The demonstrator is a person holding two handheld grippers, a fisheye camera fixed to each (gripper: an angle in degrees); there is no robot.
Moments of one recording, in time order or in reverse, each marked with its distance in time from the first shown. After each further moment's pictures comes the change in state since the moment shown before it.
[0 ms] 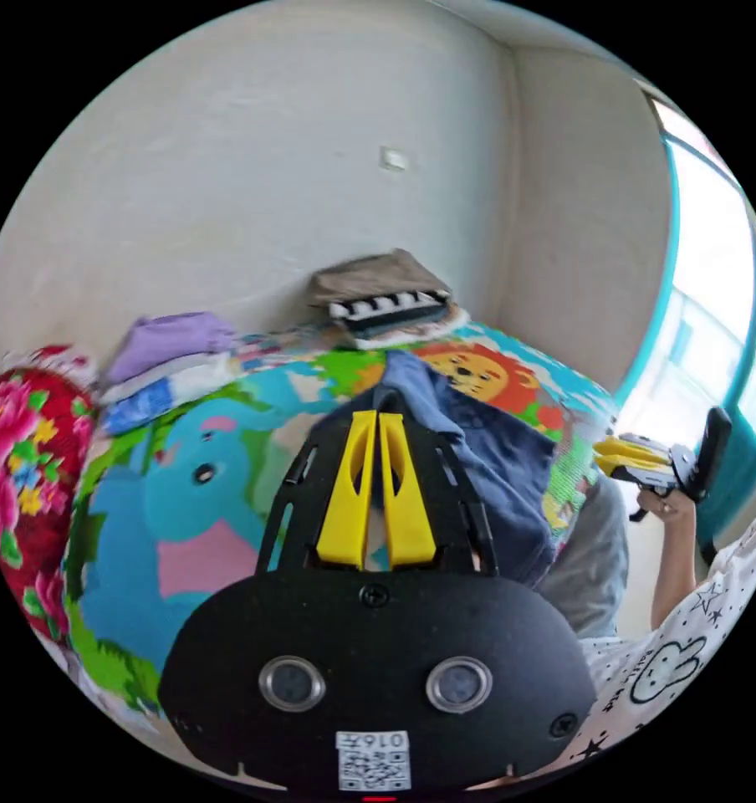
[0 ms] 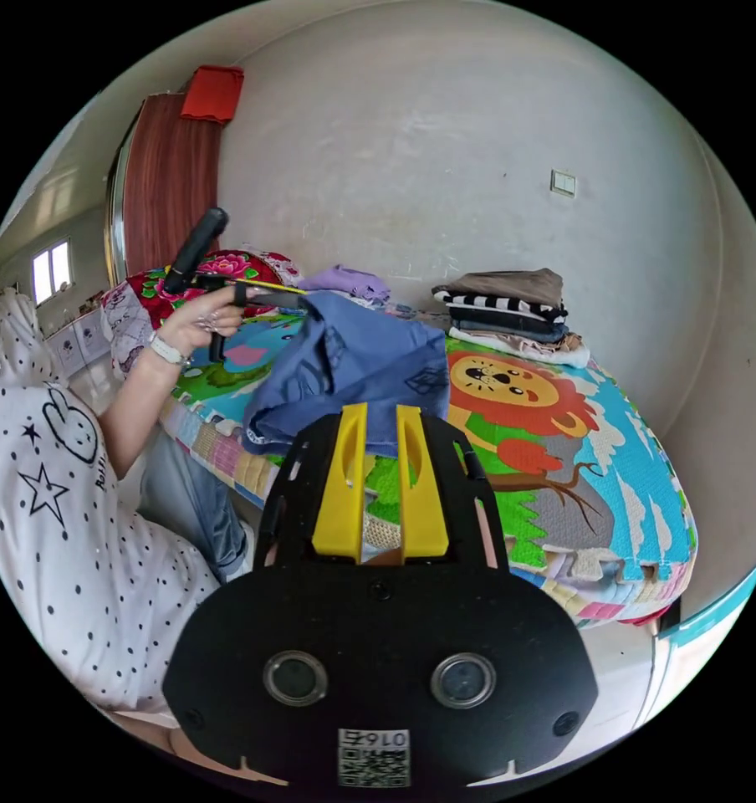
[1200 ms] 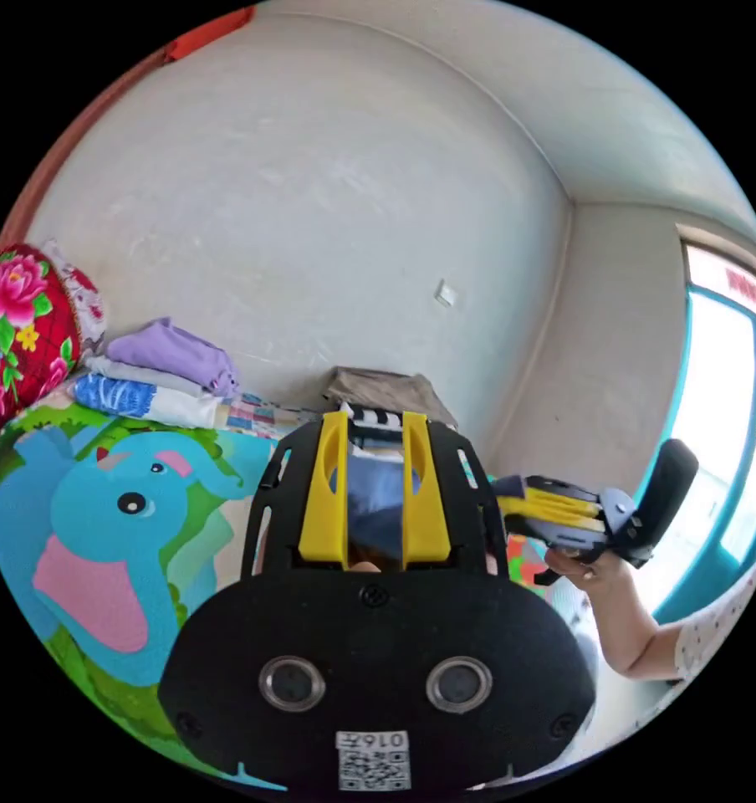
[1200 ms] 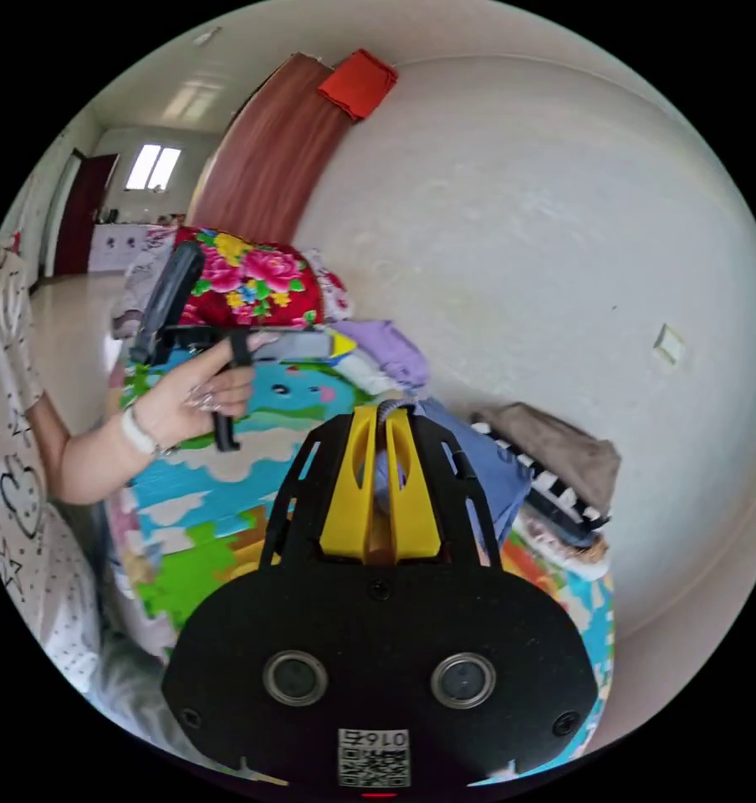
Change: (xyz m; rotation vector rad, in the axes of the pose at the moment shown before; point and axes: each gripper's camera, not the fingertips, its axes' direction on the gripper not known) left arm -0.050 -0.047 0.000 0.333 0.205 -0.181; right arm 0.063 -0.135 0.183 0.121 -0.122 -0.448
